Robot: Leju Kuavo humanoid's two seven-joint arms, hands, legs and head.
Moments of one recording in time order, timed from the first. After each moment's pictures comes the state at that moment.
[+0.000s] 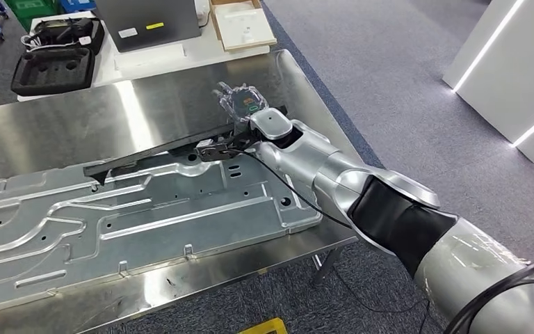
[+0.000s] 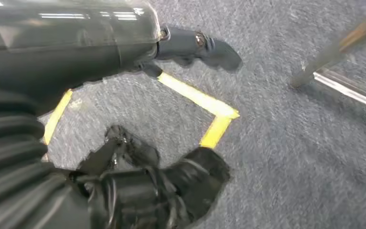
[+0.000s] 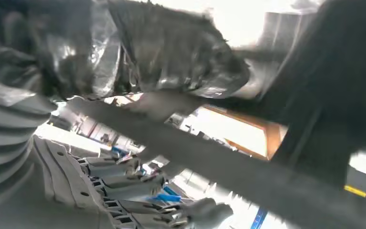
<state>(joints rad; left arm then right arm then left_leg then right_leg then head) -0.42 0.05 -0.62 -0.22 0.89 0.47 0.01 -1.04 -0.19 0.92 -0.83 0.83 -0.03 0.21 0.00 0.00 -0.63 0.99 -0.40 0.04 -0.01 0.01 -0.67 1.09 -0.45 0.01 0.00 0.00</state>
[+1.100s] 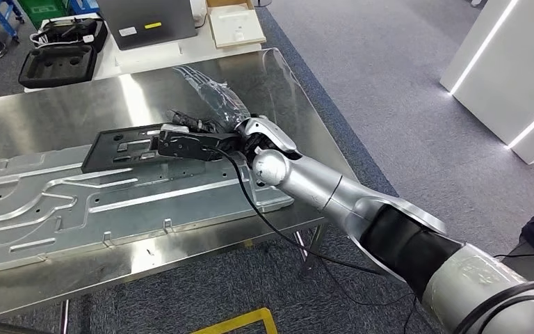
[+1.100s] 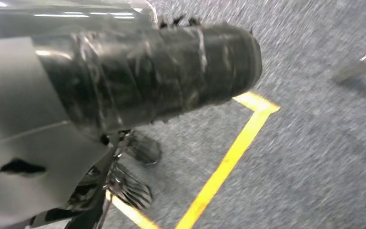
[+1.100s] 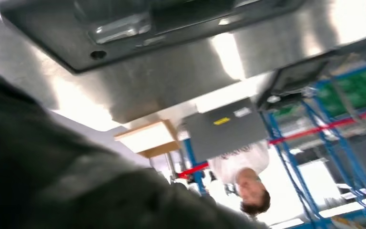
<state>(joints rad) -0.41 0.04 -0.63 -0.22 0.91 0.46 0.03 -0.87 -0.19 0.78 -1.31 0.30 -0.19 0.08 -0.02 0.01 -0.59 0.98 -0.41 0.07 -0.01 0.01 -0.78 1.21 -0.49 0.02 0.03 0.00</state>
